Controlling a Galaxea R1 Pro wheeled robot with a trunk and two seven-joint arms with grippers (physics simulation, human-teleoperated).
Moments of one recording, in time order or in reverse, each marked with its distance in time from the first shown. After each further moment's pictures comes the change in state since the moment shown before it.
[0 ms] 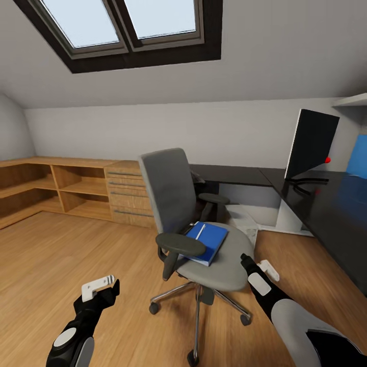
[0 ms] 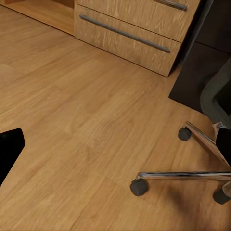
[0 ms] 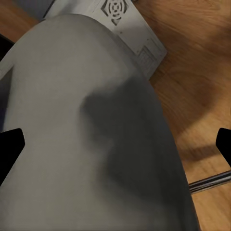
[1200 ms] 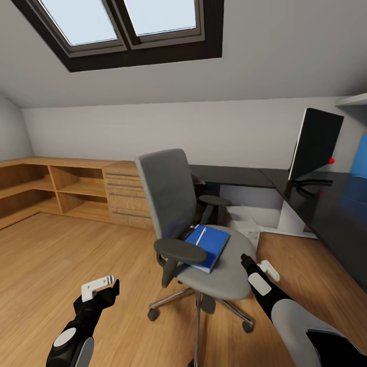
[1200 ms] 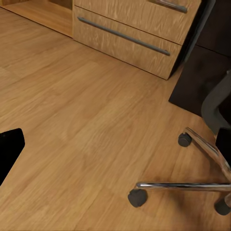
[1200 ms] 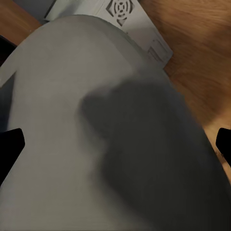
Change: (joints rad) left arm 0.000 0.001 0.000 0.000 0.000 -0.003 0.001; right arm 0.000 -0.001 -0.001 0.000 0.000 0.002 -0.001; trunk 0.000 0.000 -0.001
